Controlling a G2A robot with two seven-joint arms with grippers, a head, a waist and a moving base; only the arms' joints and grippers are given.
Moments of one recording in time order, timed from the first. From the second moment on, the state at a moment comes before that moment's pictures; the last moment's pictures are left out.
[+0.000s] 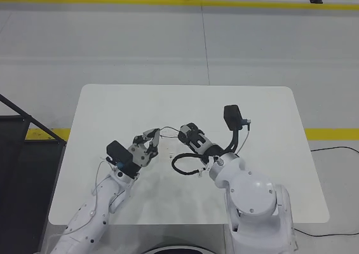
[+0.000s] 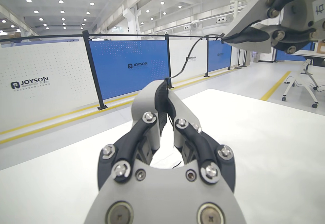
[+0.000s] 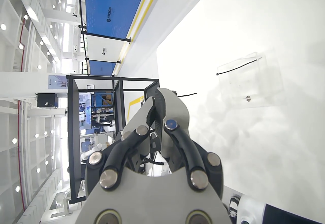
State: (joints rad) left arm 1.29 -1.21 -1.18 -1.48 1.40 -0.25 0.73; right arm -1.28 -1.69 1.18 -2.14 -0.73 0.70 0.75
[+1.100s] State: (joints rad) left arm 1.31 -1.22 -1.21 -1.49 1.38 -0.31 0.74; right arm -1.21 -1.64 1.08 -2.08 -1.03 0.68 0.90
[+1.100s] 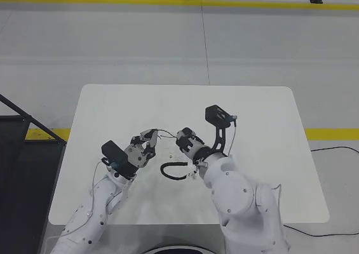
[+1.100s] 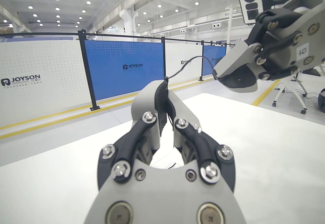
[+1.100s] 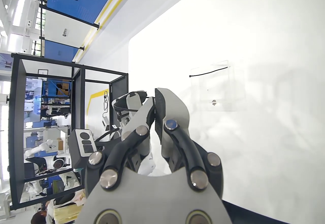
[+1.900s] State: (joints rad) left arm 1.32 -1.22 -1.22 -1.49 1.41 -0.31 0.75; right arm -1.23 -1.63 1.03 -2.08 -1.12 0.65 0.90
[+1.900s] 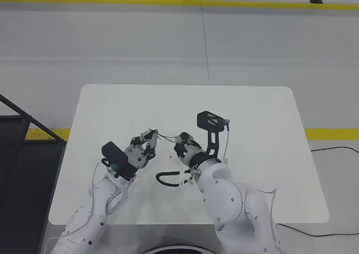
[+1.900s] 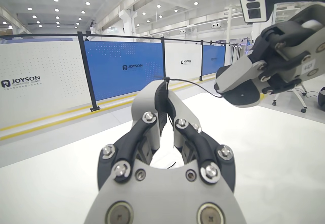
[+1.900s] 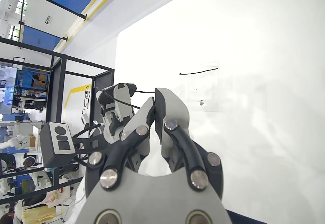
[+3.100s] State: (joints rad) left arm 1.36 -1.22 -1.22 -1.53 1.39 -0.34 0.80; right arm -1.39 -1.62 1.08 -2.24 -1.07 0.60 0.77
